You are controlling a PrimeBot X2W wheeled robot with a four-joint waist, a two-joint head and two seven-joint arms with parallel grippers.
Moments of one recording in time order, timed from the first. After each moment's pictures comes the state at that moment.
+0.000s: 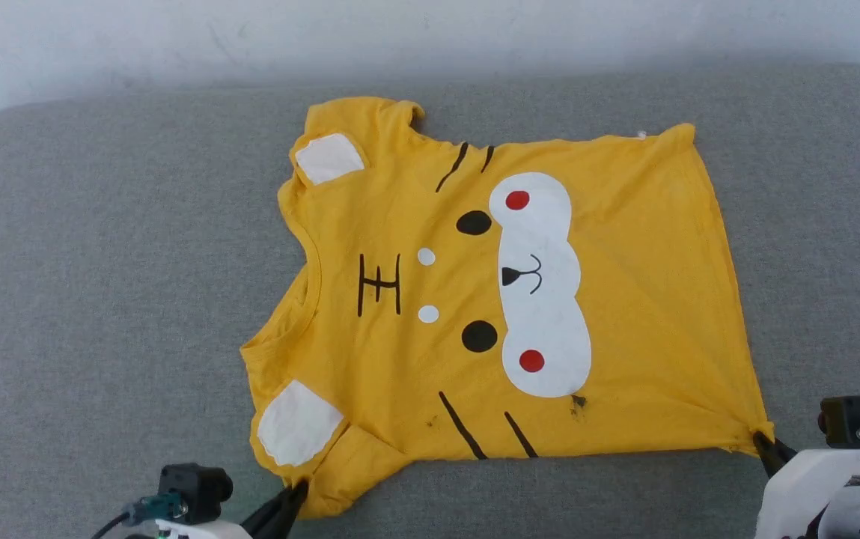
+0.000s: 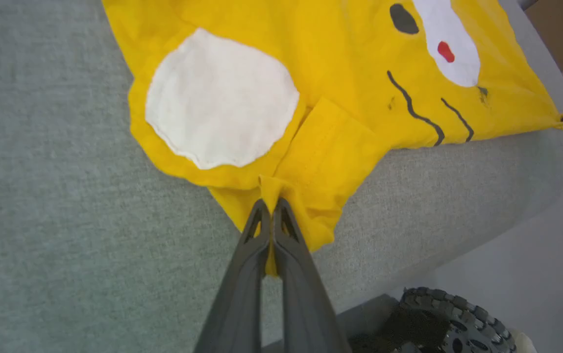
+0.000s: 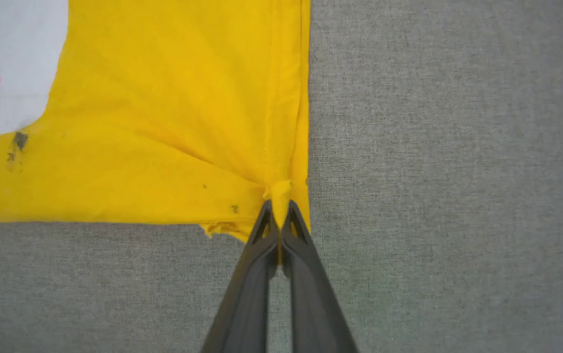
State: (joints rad) left arm 0.08 0.55 -0.51 -0.02 -0.81 0.06 0.15; right arm 0.08 -0.14 -0.14 0.04 0.18 0.13 0.46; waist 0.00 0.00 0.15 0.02
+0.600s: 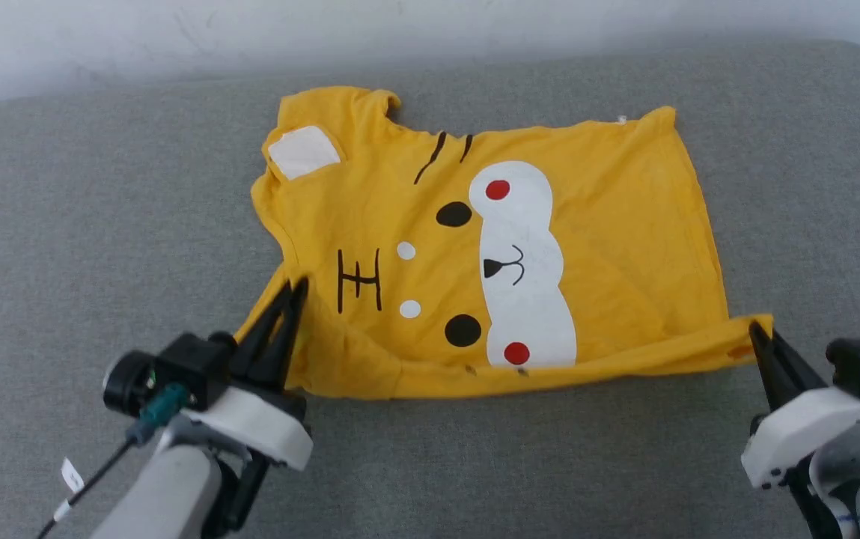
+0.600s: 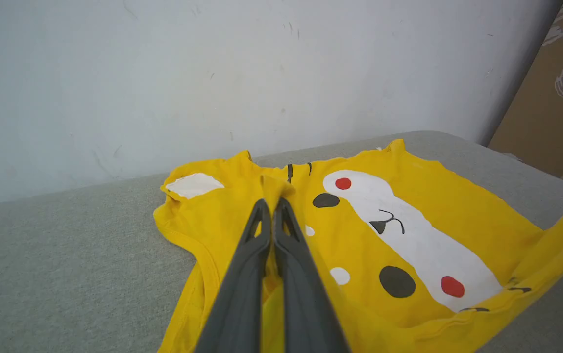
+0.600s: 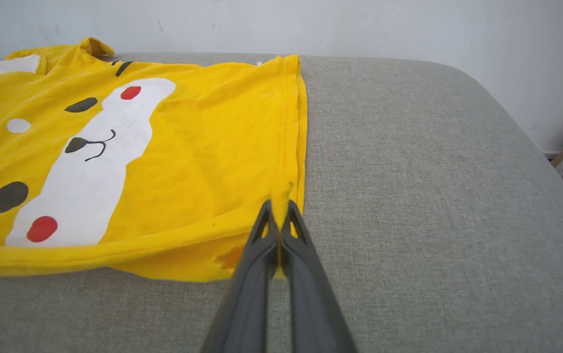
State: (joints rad) left arm -0.24 0.41 -0.47 0.12 -0.45 0.08 -0.25; right arm -0.04 -0.17 -0.07 0.09 0.17 0.13 0.09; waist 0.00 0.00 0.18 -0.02
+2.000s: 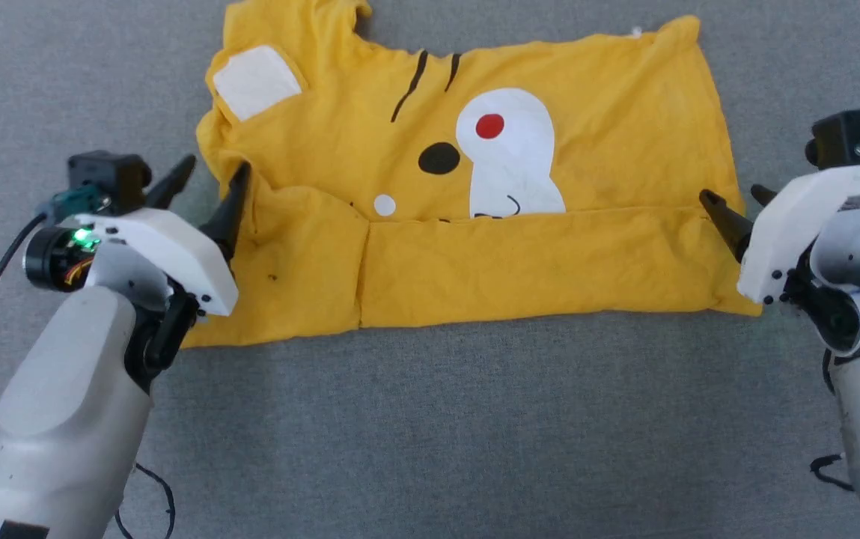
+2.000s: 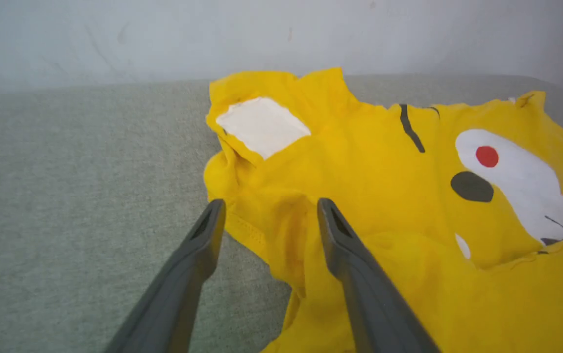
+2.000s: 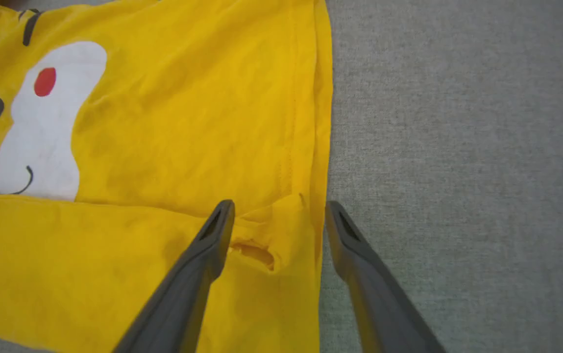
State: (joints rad) left arm -0.66 0.44 -0.43 0.49 -0.65 -0.03 0.03; right arm -0.58 -0.24 0.02 0.37 0.37 0.13 0.58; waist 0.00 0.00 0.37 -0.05
